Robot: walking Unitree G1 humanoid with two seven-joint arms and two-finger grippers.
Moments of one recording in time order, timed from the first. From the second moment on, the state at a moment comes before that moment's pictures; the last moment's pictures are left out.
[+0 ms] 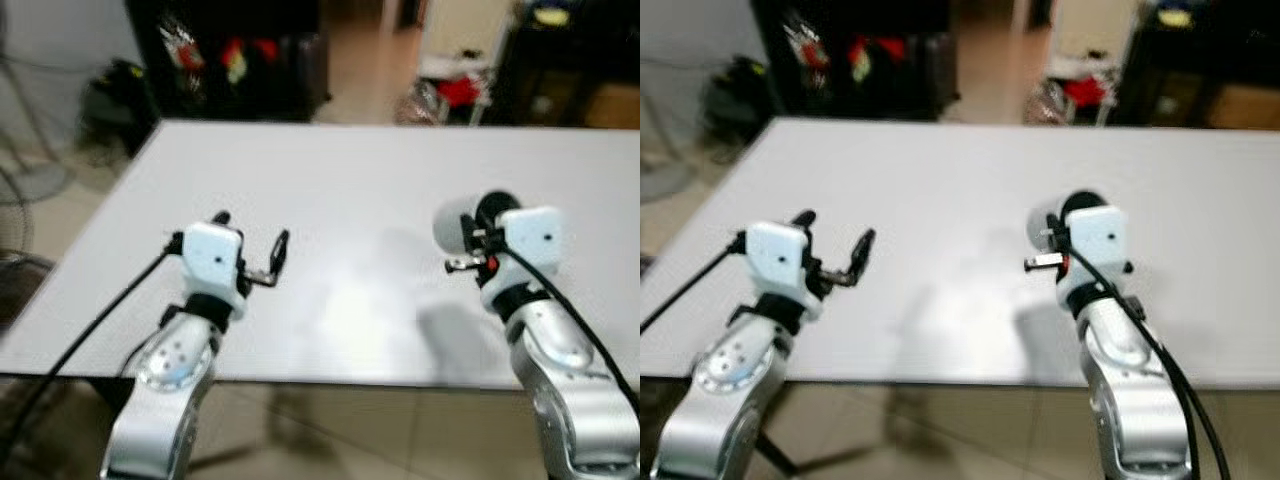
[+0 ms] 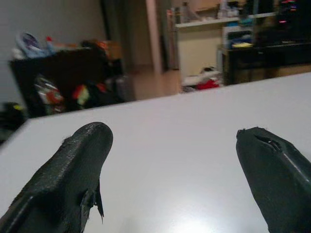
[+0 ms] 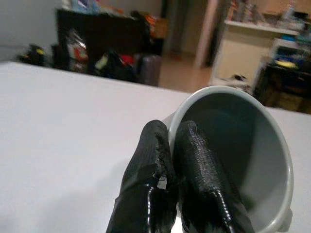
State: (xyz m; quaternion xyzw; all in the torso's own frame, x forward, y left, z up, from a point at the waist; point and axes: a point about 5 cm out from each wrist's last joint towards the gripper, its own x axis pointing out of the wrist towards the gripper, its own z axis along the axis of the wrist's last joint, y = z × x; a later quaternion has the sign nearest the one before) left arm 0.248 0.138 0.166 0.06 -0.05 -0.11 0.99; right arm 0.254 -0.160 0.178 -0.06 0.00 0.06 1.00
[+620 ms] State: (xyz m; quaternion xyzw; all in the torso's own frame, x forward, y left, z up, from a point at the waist) left arm 0.247 0.151 0.164 0.08 -0.04 -0.09 0.99; right arm 0.260 -0.149 0.180 -0.07 0.00 0.10 0.99
